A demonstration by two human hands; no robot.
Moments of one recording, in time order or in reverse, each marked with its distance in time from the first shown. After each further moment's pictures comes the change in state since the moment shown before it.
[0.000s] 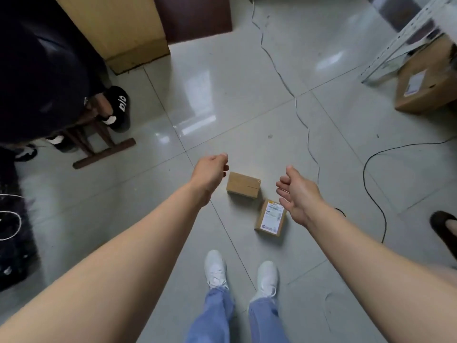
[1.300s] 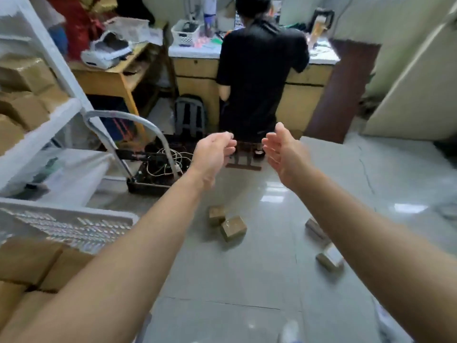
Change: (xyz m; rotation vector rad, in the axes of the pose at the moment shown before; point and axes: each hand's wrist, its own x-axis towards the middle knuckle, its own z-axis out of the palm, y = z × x) left_hand -0.638 -0.191 -0.313 -0.570 0.510 0.569; right_hand -0.645 0.220 0.125 -0.280 -0.646 -0.671
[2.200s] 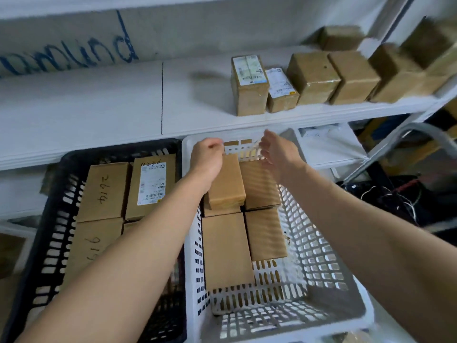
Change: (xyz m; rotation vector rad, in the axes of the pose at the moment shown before) left_hand -0.153 -0.081 -0.503 0.016 1.402 -0.291; right_hand -0.147 0.186 0.577 -0.750 -1.188 0.126
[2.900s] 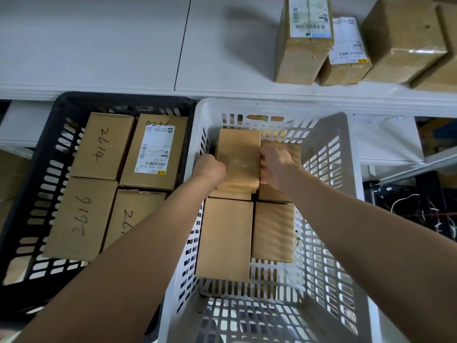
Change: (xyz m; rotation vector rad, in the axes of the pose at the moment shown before) left_hand 0.049 -0.097 0.022 0.358 -0.055 -0.522; right_hand 0.083 0.067 0.051 -0.014 -0.159 0.396
